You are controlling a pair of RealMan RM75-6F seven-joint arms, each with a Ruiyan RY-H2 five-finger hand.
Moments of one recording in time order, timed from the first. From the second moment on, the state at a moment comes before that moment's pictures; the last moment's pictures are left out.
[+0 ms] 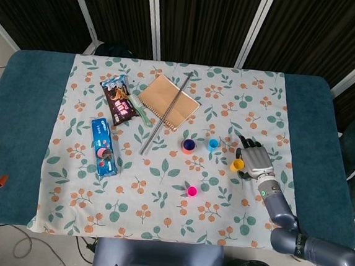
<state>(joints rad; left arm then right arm) -0.08 -1.10 -0.10 -1.67 1.32 1.44 0.05 0.80 -1.42 0.06 -1.39 -0.84 0.88 -0.39</state>
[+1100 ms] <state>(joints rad) -0.08 -1.10 -0.10 -1.68 1.31 1.44 0.05 0.84 -1.30 0.16 -1.55 -0.78 0.85 -0.43</state>
